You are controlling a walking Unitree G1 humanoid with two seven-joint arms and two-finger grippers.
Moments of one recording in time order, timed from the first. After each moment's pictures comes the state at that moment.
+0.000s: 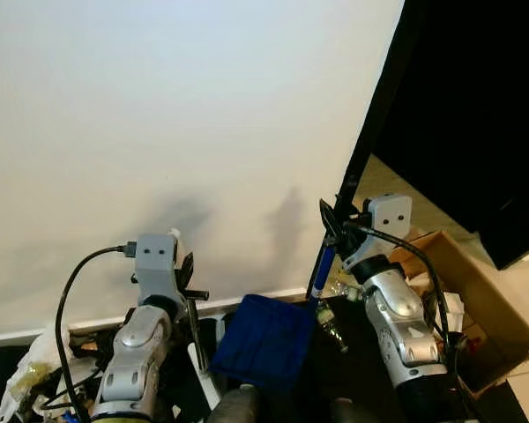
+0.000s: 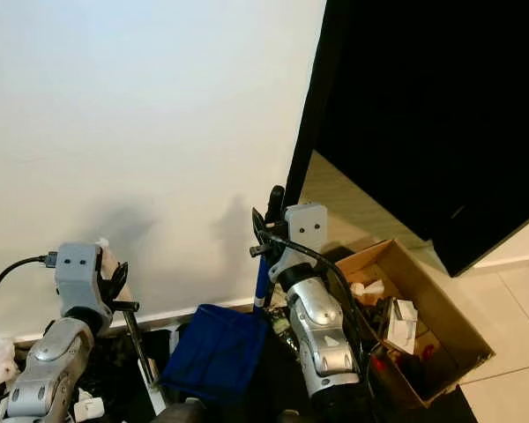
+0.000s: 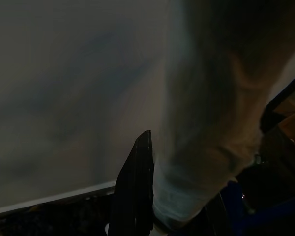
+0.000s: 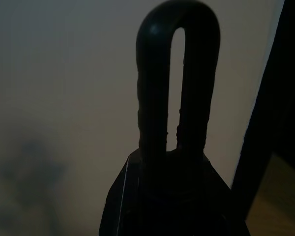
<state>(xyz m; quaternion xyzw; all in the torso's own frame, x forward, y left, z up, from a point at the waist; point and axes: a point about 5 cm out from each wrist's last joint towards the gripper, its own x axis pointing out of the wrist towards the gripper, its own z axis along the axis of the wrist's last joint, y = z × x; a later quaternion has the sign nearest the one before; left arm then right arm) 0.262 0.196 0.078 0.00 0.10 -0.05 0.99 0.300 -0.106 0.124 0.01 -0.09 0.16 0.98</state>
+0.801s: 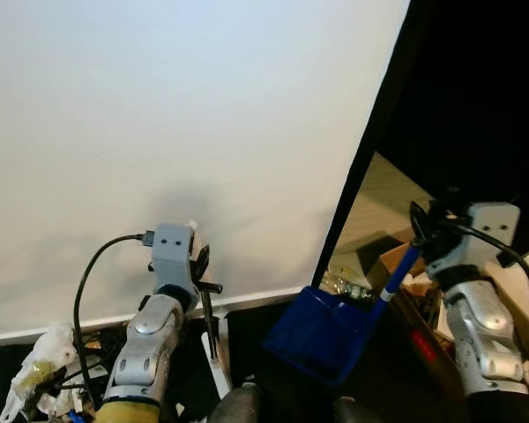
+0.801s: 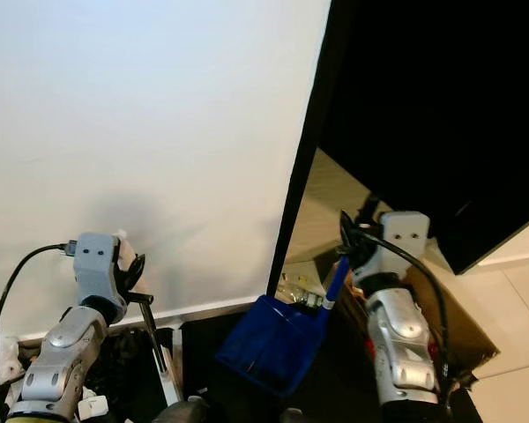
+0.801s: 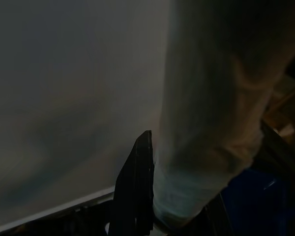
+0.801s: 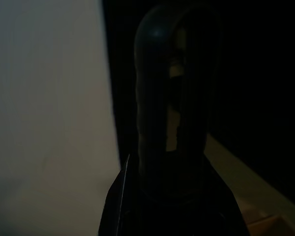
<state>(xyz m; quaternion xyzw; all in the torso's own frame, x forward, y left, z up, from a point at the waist) 0.280 0.174 0.081 0.01 0.10 -0.11 0.99 0.284 -0.212 0.131 -0.01 -0.08 0.07 0.99</state>
